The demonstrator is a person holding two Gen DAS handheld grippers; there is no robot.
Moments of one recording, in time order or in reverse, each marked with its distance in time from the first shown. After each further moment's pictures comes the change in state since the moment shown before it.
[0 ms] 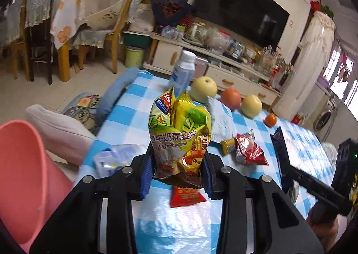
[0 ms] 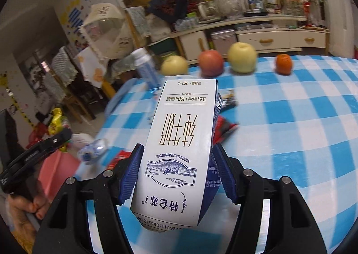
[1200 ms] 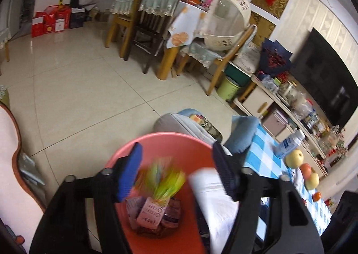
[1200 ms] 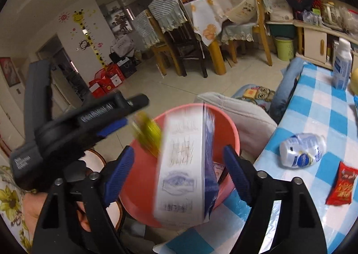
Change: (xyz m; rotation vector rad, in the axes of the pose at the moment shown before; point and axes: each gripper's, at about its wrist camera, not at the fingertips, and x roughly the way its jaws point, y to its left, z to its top) left arm -0.123 0.220 0.005 -0.460 -0.154 0.423; right arm 0.101 0.351 -0.062 -0.356 0.206 0.449
